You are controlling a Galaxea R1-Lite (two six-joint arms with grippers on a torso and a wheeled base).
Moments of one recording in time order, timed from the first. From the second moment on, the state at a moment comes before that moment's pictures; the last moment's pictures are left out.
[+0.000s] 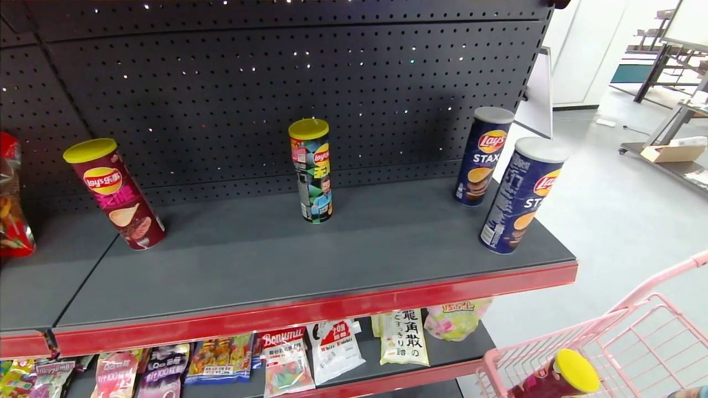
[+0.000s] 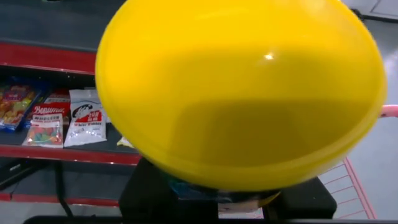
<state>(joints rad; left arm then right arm) -0.02 0.16 -0.18 0.02 -0.09 0.00 0.34 0.22 -0.35 0.21 -0.21 -0.14</state>
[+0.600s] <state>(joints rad) -0.11 1.20 -0.64 -0.38 -0.58 0.06 0.35 0.46 -0.41 0.07 -0.14 -0.09</state>
